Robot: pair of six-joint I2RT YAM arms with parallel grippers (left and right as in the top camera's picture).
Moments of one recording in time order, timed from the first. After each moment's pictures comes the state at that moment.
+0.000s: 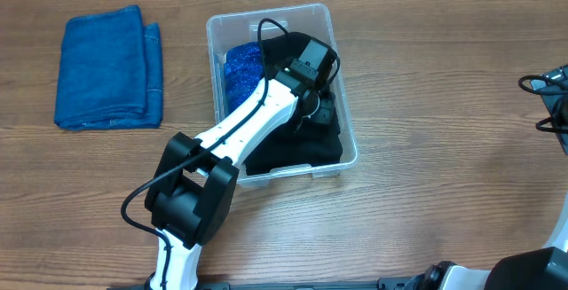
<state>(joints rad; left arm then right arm) -0.61 2.09 1.65 -0.77 0.15 -0.37 -0.52 1.50 1.46 -1.00 0.16 0.67</state>
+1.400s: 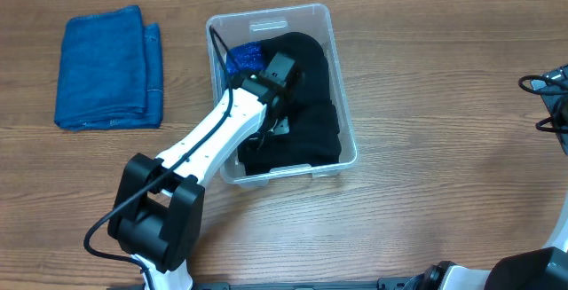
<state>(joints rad) -0.52 1.90 1.44 -0.99 -0.15 -0.67 -0.52 1.50 1.46 -1.00 0.16 0.67</state>
